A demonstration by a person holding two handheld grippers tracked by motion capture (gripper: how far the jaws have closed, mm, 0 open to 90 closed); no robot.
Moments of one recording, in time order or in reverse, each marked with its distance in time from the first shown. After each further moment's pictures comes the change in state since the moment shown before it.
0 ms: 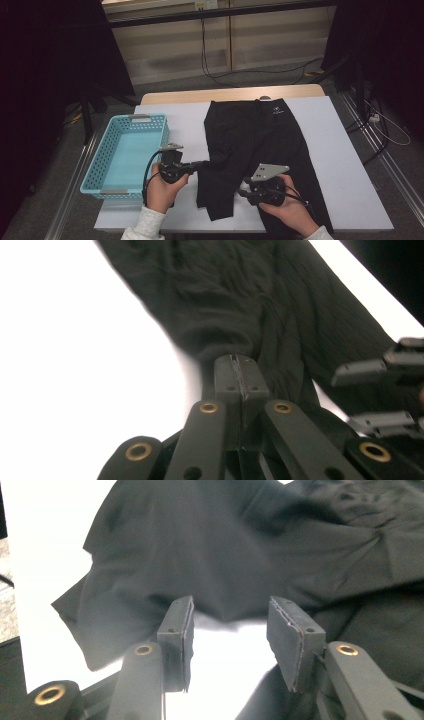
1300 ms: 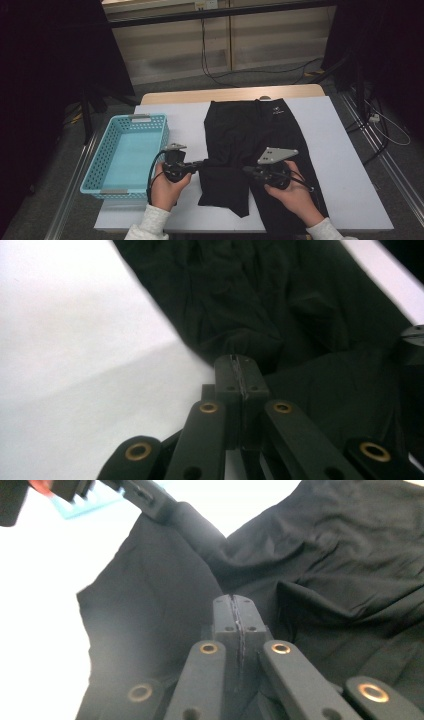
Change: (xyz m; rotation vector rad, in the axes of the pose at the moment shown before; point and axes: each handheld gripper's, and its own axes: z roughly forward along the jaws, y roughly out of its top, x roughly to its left) left arm 0.001 -0.005 0.024 0.026 0.050 0.019; right arm -0.028 0.024 -0.013 -0.051 -0.039 0.034
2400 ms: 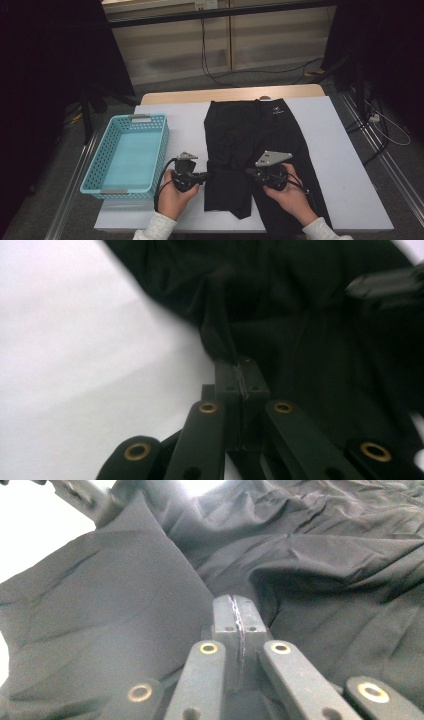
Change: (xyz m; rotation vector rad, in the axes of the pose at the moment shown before) left arm -0.018 -0.014 0.004 0.072 -0.027 0.036; right arm -0.009 -0.020 0.018 0.055 -0.065 0.006
